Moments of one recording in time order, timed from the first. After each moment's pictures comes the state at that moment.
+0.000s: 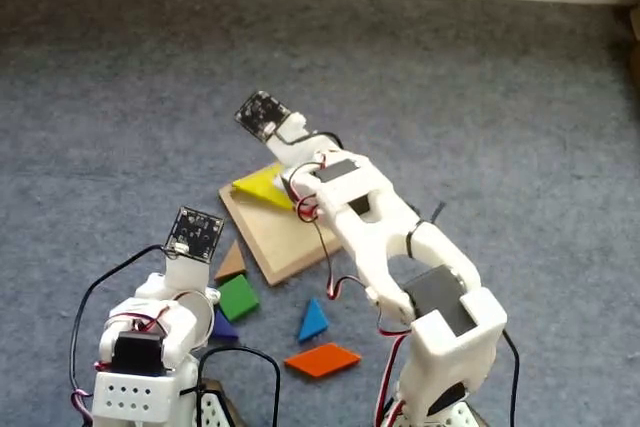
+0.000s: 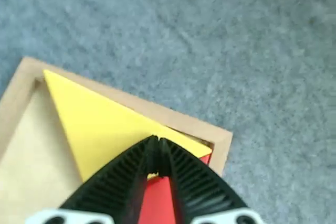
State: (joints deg) left arm -1.5 -101.8 96.0 75.4 -5.9; right arm -33.8 13.2 22.5 24.9 31.5
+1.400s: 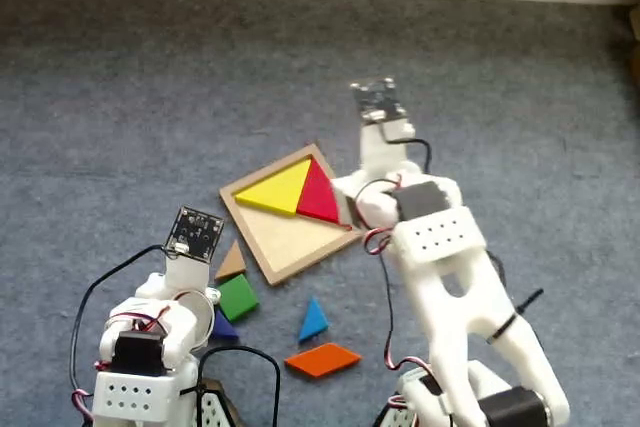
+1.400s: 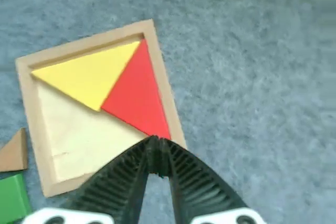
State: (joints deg) left arm -1.5 -101.8 96.0 75.4 -5.9; right arm -22.2 -27.6 37.1 56.2 -1.3
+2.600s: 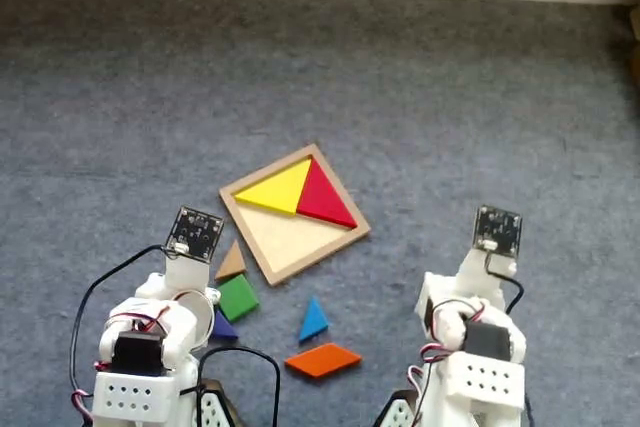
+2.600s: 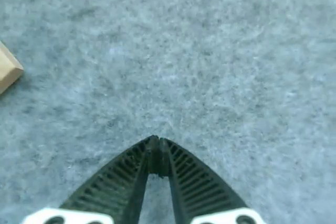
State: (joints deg) left arm -1.5 -101.8 96.0 75.4 -5.9; right arm 4.3 -82.1 93.6 53.9 -1.3
